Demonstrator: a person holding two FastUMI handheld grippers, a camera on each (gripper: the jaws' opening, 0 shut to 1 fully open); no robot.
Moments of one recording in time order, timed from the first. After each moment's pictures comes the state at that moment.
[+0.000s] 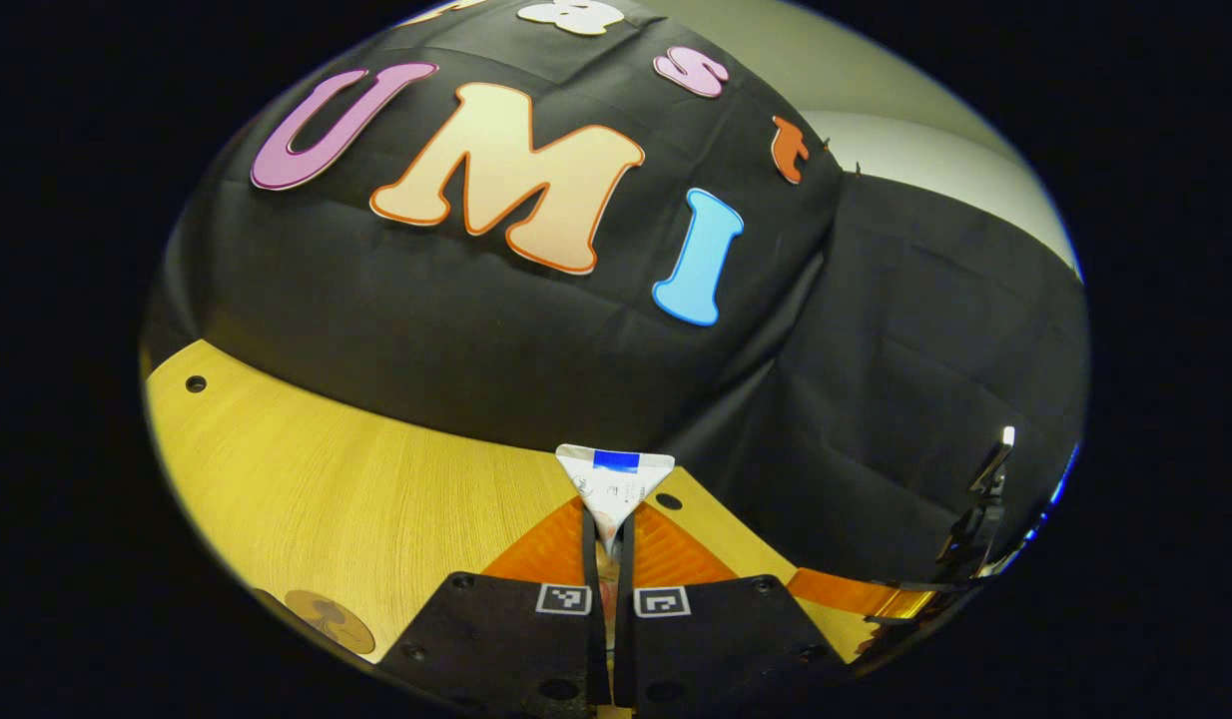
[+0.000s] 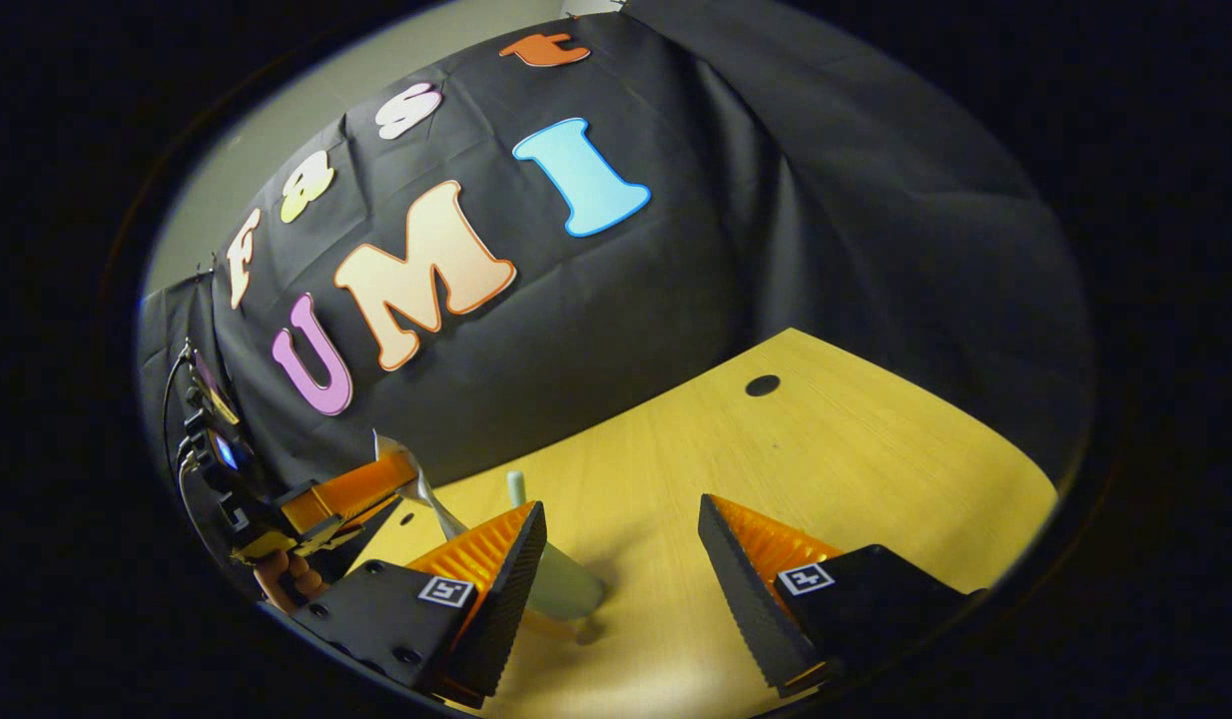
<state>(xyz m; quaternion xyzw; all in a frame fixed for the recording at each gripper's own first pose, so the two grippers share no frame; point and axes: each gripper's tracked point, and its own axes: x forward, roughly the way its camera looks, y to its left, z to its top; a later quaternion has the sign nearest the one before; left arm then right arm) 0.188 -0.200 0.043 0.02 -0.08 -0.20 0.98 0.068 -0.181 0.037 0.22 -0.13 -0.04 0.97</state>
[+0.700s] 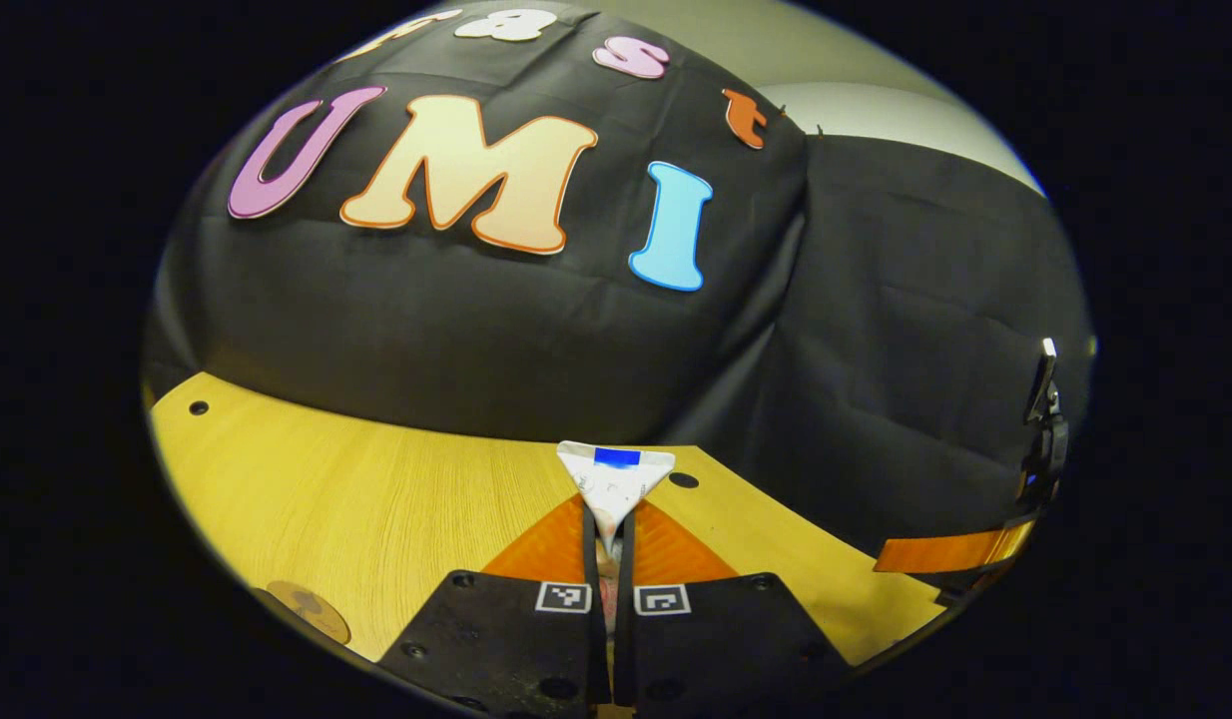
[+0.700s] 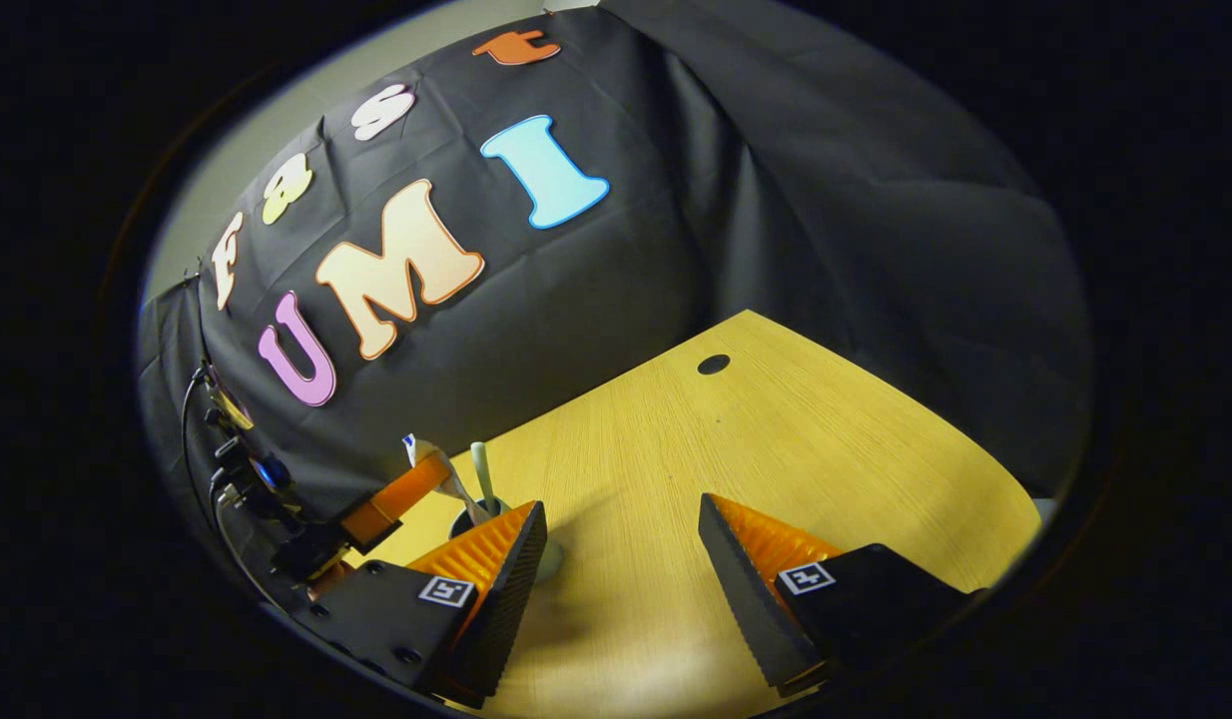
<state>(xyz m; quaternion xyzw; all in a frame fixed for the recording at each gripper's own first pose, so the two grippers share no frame) 0.200 -0.220 -0.003 0.08 -0.11 -0.17 0.98 0.017 -0.211 0.006 0.23 -0.11 -0.05 0.96</state>
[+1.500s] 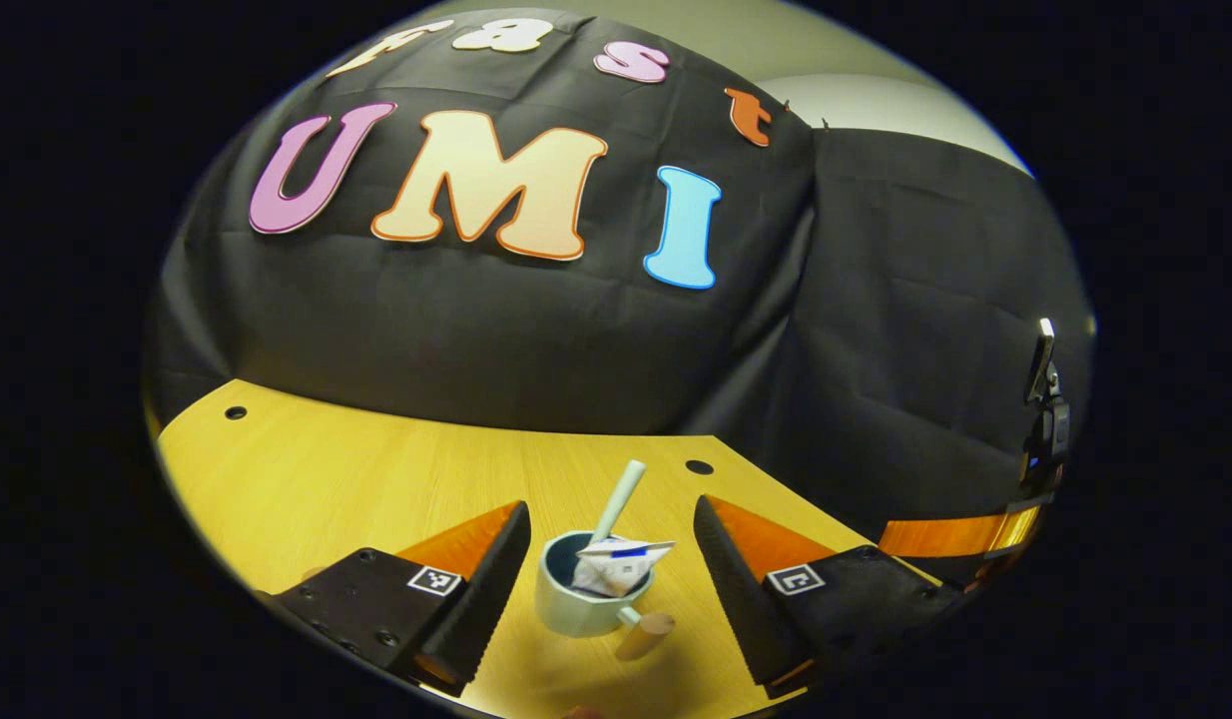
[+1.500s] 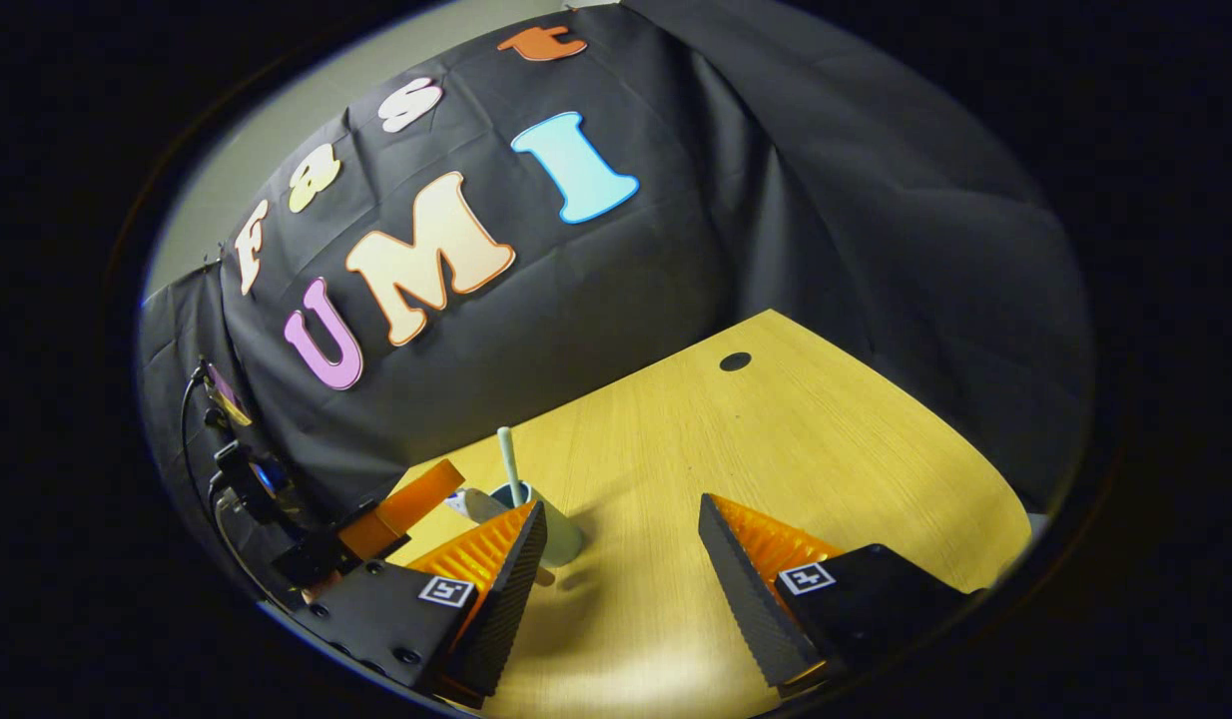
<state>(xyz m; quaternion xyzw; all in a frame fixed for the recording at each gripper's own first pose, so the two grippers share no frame) 0.151 -0.190 -0.002 0.08 -0.10 -0.12 0.98 0.006 -0.192 0.006 0.21 -0.10 -0.01 0.97</state>
